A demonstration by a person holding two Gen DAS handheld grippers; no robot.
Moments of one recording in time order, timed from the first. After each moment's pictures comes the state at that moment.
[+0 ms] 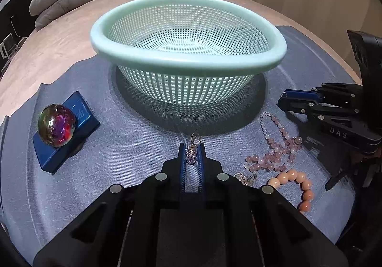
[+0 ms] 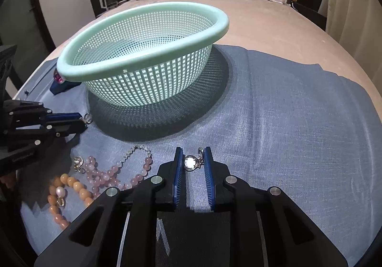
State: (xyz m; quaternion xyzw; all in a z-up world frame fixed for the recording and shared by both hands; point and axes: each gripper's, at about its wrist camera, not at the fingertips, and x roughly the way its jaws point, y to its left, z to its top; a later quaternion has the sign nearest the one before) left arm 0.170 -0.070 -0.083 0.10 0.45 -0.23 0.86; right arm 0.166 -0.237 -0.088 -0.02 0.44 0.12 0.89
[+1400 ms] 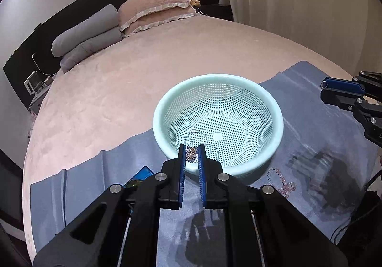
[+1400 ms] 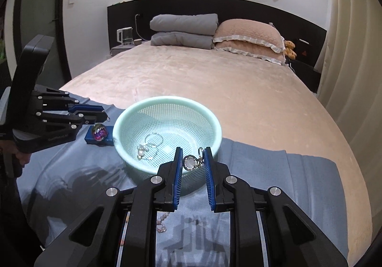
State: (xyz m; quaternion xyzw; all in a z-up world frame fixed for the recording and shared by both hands) left arm 0.178 -0.066 0.035 0.16 0.37 -0.18 0.90; right arm 0.142 -0.230 0.055 -0.07 0.31 0.14 0.94
